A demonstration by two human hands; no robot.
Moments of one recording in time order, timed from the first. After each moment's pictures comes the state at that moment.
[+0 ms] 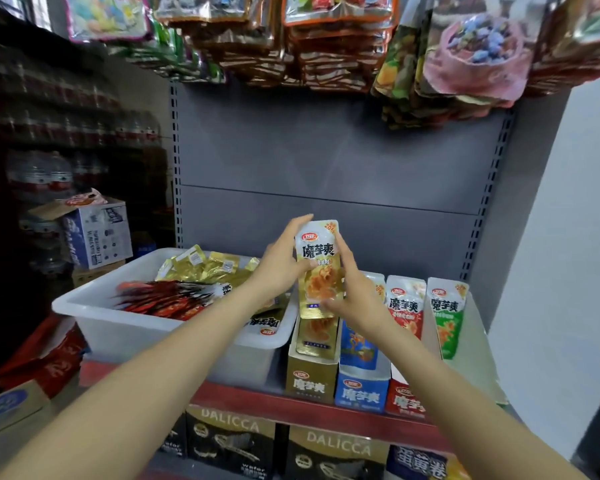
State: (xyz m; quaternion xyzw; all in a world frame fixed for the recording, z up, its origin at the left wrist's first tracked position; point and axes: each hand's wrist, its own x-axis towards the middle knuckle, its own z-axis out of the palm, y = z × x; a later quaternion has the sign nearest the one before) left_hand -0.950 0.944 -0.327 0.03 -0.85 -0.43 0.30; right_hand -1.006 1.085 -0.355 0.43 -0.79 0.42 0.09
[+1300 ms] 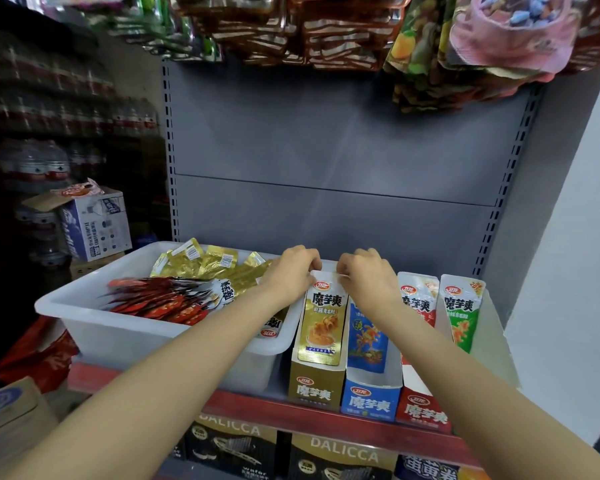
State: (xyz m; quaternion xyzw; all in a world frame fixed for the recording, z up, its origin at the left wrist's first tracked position) left_hand -0.990 0.930 -0.352 0.07 -0.96 -0.15 0.24; right_hand -1.053 1.066 -0.351 0.36 -0.89 0.10 0.26
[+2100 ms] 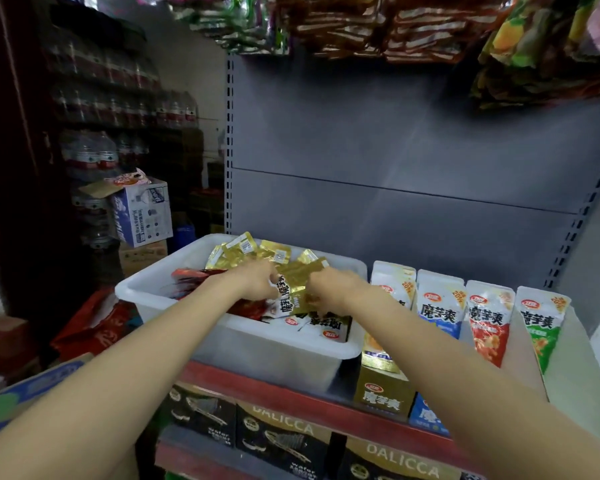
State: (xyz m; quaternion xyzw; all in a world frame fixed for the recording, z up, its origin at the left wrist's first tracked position) left_hand -0.912 0.803 -0.358 0.20 -0.97 -0.14 0.03; right_hand -0.999 0.943 -0.352 0.50 -0.86 -0.12 0.03
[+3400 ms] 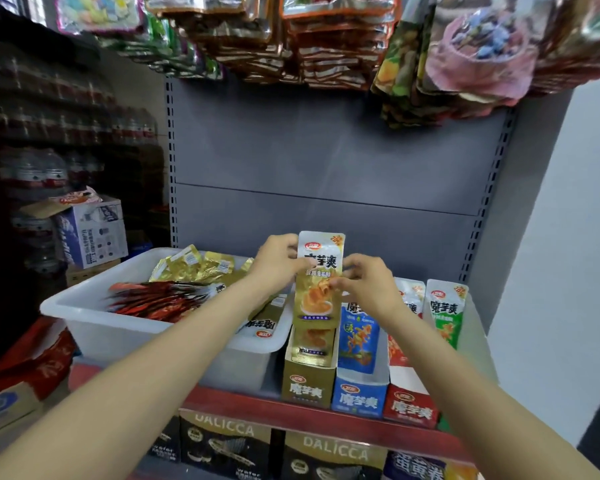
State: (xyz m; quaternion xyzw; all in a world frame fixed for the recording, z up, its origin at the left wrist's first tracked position) left_hand -0.949 0.947 -0.319 0.08 -0.82 -0.49 0.28; right_hand -1.022 1.093 -0.335 0.32 -0.80 0.50 0.04
